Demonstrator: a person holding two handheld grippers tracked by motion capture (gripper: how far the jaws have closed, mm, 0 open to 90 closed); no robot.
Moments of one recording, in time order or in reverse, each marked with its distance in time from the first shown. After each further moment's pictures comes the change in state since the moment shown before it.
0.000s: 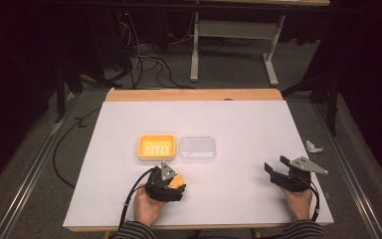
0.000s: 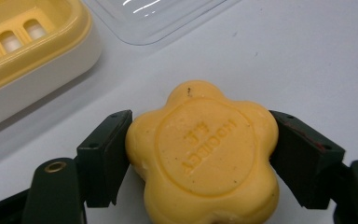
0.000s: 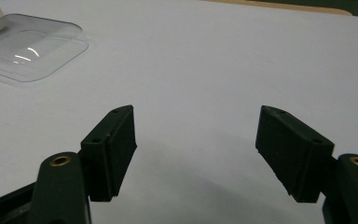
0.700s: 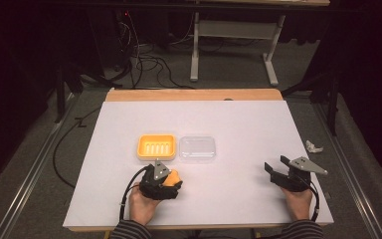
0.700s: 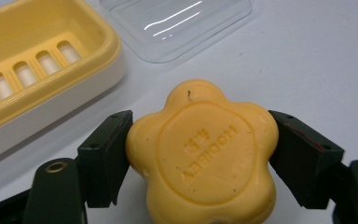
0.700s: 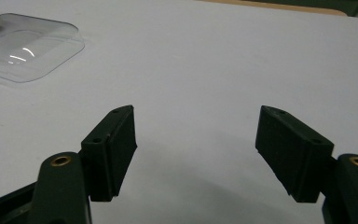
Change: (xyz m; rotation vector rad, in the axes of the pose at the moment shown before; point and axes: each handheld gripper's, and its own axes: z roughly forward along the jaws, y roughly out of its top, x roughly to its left) left arm 0.011 0.000 -0.017 -0.064 0.011 -0.027; right arm 0.001 0.000 0.001 0.004 -0.014 -0.010
